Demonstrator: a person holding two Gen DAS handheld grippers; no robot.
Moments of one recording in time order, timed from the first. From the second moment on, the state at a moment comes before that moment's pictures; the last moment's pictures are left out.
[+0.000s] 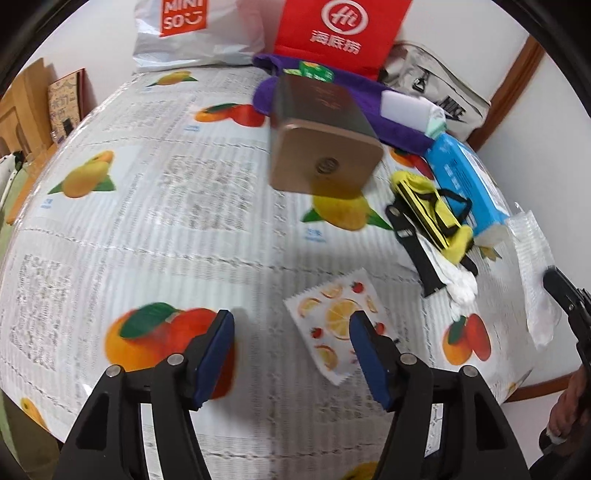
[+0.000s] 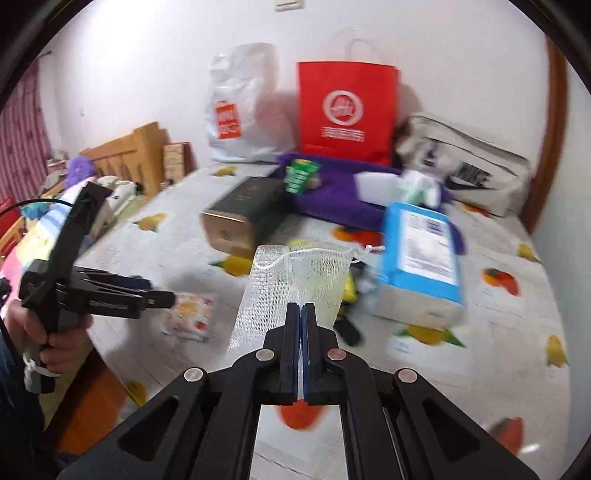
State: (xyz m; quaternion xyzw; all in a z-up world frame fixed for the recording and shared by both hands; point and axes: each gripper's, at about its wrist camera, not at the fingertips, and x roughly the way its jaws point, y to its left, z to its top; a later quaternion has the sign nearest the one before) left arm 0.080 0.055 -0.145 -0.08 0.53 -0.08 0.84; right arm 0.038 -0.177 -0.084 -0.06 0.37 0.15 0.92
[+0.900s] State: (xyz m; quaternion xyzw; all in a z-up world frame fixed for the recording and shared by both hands) left arm 0.074 0.010 -0.154 0.01 0.49 -0.01 0.87; right arm 0.064 -0.228 -0.172 -0.03 0.45 0.04 0.89
